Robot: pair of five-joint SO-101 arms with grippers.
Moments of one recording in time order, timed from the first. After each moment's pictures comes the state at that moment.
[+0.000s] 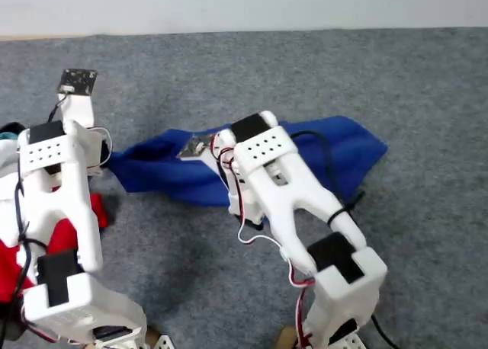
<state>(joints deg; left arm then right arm) -21.5 5.8 11.7 69.1 -13.8 -32.6 15.6 -4.0 99.8 32.4</state>
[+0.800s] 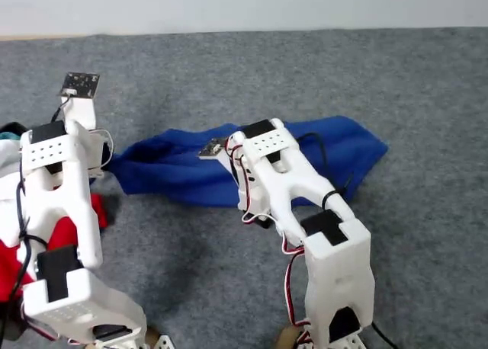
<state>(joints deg) -21.5 7.0 11.7 69.1 -13.8 -26.5 29.4 -4.0 88.1 32.3</state>
